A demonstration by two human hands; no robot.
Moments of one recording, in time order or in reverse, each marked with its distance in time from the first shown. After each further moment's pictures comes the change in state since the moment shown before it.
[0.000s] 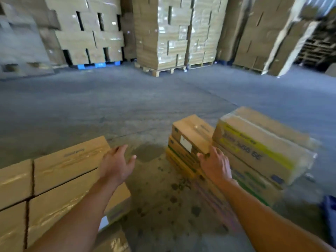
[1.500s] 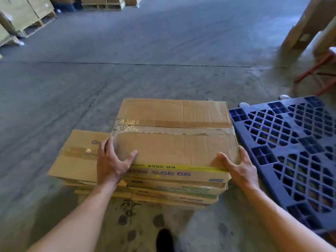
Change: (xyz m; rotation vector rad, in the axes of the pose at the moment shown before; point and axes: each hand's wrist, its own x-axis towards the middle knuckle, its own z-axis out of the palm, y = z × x) left_hand 0.303 0.409 0.367 -0.228 -0.424 0.554; right_hand 0.201 0.330 -0.112 0.468 0.466 0.997
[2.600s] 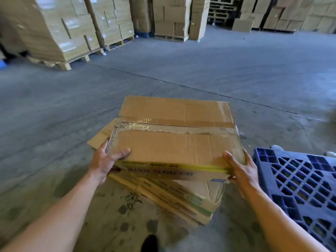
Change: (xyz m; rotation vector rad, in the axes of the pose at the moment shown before) left_hand -0.131 0.012 -0.071 -0.855 0.044 -0.495; right_hand 0.003 -0.009 -0.055 0.532 -0.307 -0.230
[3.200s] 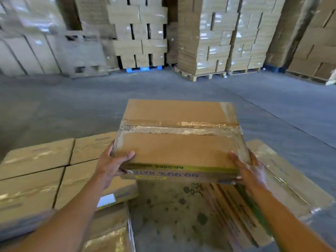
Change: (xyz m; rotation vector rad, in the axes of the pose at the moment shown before) left_hand -0.436 -0.088 -0.171 -0.251 0.766 0.047; right_hand -0.235 -0.013 0.065 -0.118 -0.752 -0.100
